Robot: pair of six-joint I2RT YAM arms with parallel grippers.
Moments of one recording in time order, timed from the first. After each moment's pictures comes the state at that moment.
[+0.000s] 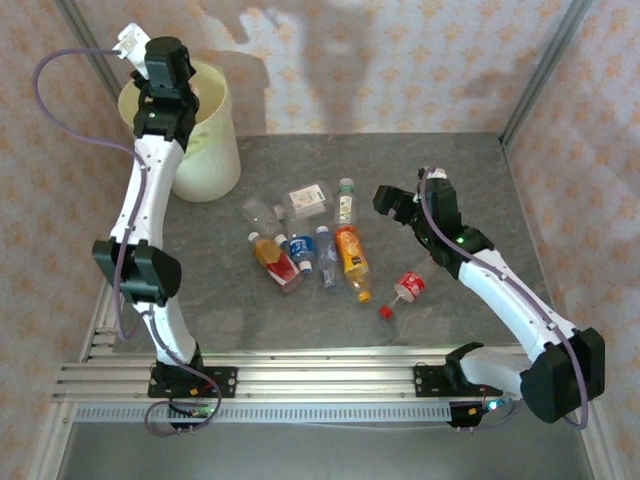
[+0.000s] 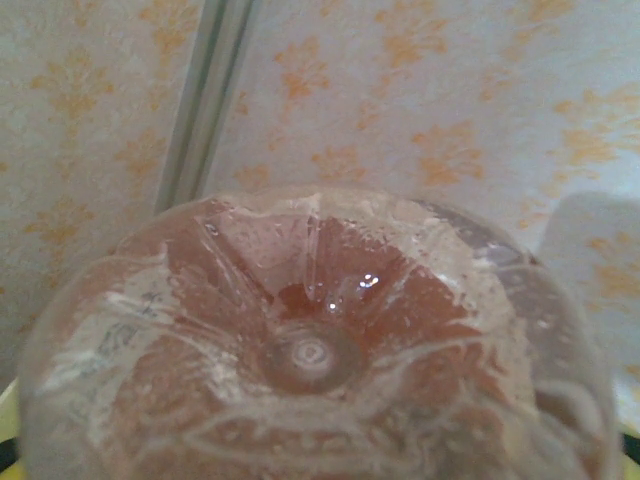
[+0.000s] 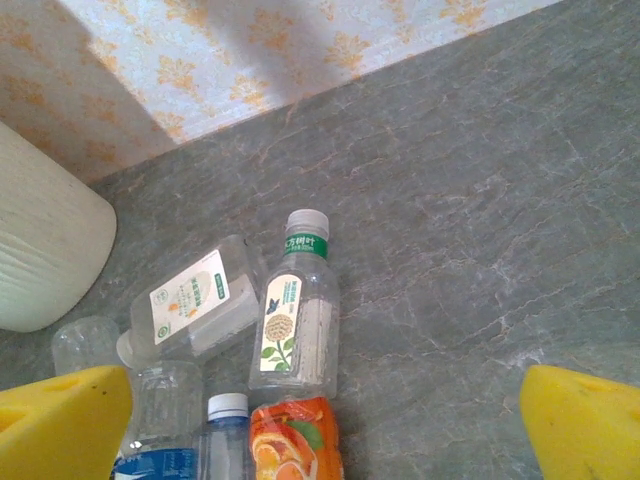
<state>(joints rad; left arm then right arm) -0.01 1.90 2.17 -0.40 -0.64 -0.52 0.41 1.15 0.94 -0.29 0.12 0.55</state>
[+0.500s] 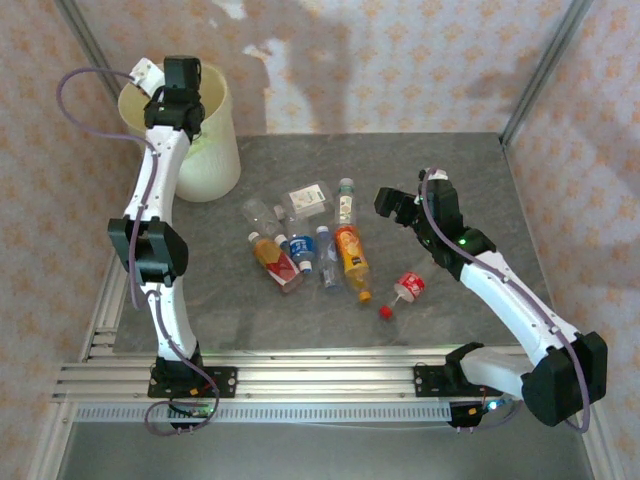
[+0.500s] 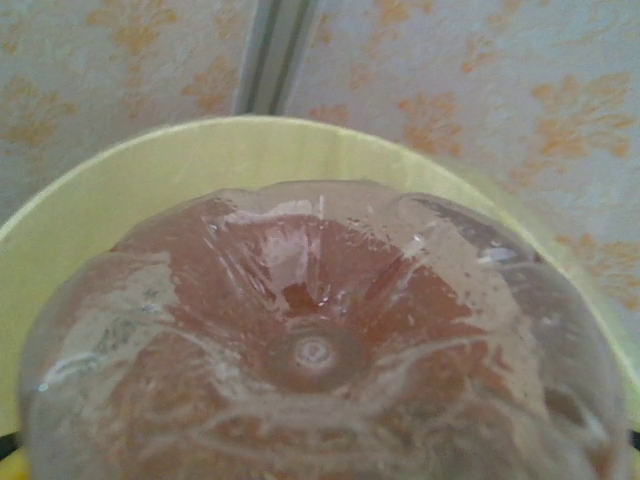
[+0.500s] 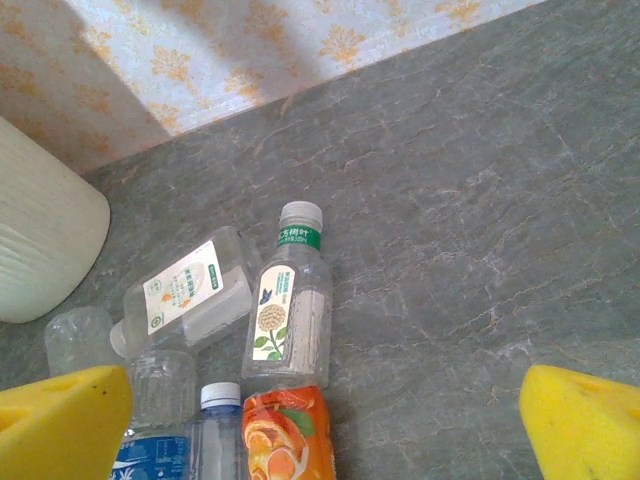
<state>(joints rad) 0.02 2.06 2.24 -0.72 -0.66 -0.75 0.41 1.13 0.94 -0.32 0.12 0.53</state>
